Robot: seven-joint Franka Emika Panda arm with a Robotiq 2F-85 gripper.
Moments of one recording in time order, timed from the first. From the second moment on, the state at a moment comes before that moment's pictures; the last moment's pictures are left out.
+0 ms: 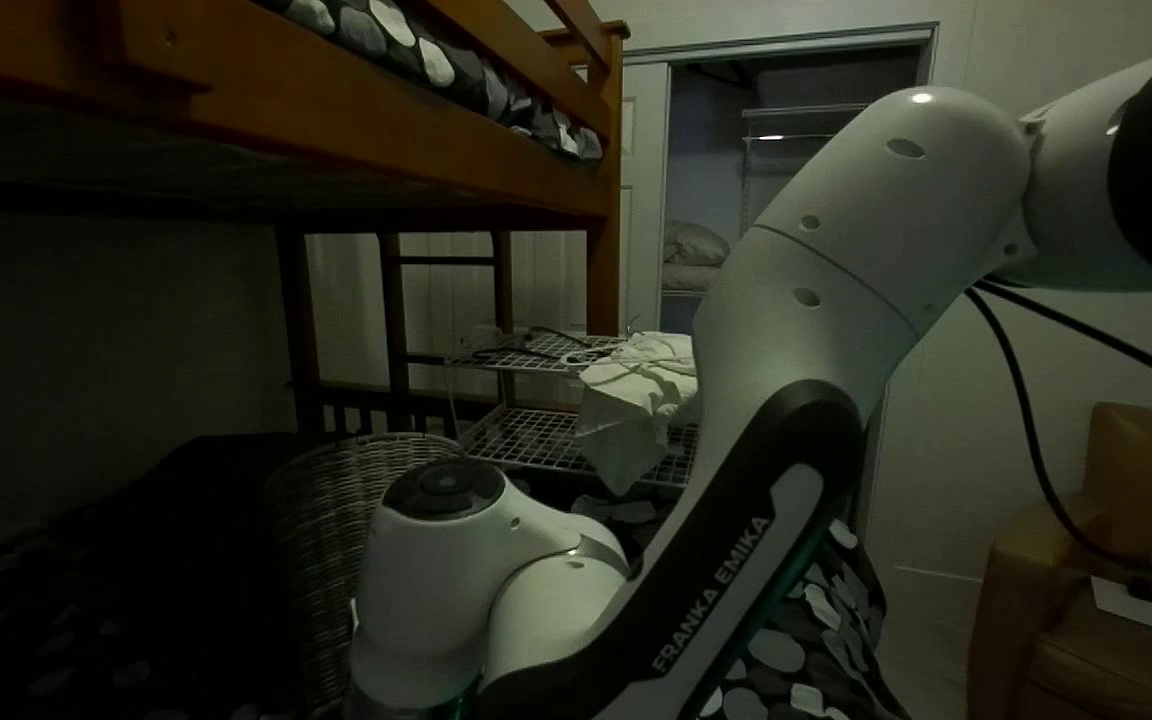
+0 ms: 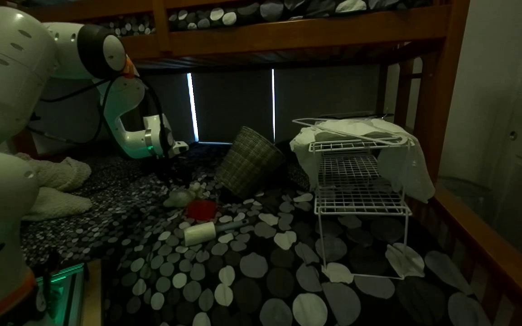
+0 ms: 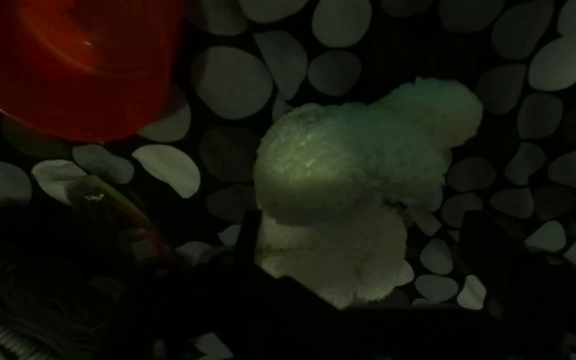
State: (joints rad) arm 0.86 0.65 0.09 -1.84 -0.32 2.73 0.35
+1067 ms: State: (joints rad) arm 0.88 0.77 0.03 -1.70 -0.19 2.62 0.41
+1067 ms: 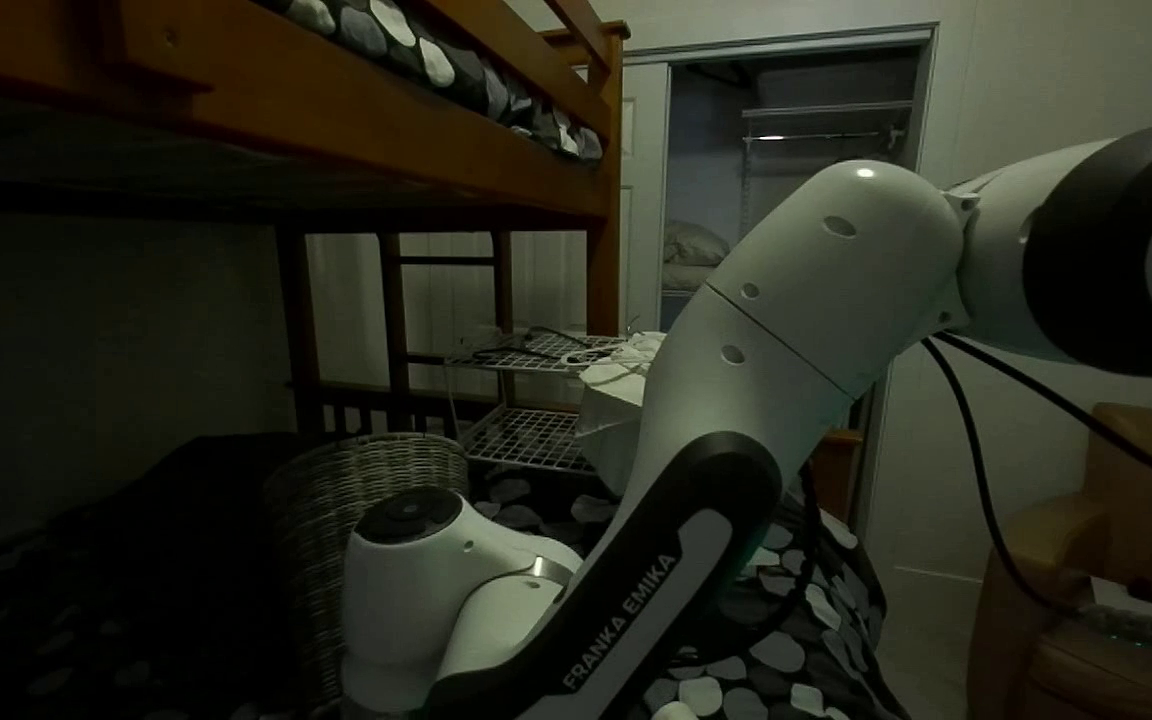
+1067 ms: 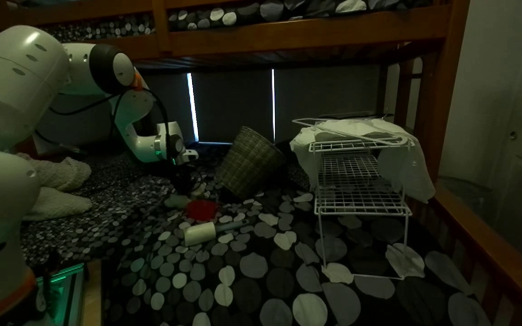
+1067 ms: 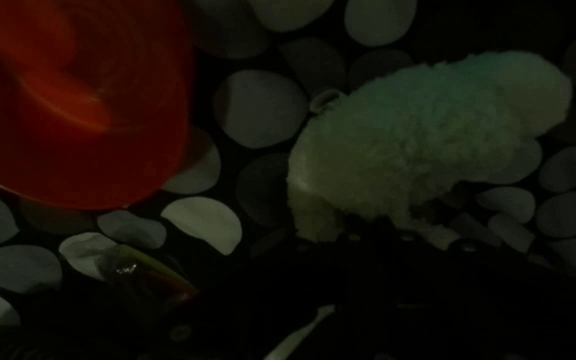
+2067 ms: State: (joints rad) arm 0.87 0.22 -0.08 -2.33 -0.16 2.96 0.63
